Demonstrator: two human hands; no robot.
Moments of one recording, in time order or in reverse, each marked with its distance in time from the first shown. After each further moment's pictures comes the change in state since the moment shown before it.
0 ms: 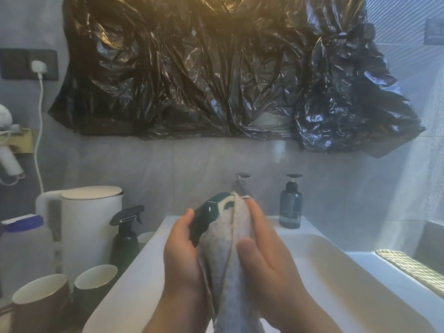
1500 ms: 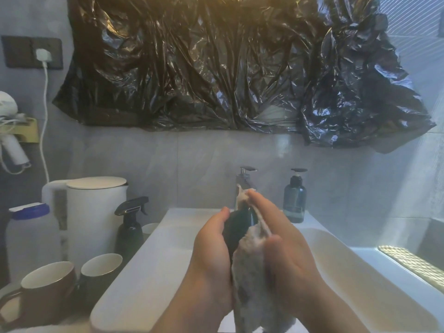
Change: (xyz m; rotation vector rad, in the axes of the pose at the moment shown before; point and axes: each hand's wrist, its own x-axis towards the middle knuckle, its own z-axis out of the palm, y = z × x) left_hand -0.002 -0.018 -0.002 0.083 -0.092 -0.281; right_hand 0.015 -0.007 -0.010 0.115 0.010 -0.085
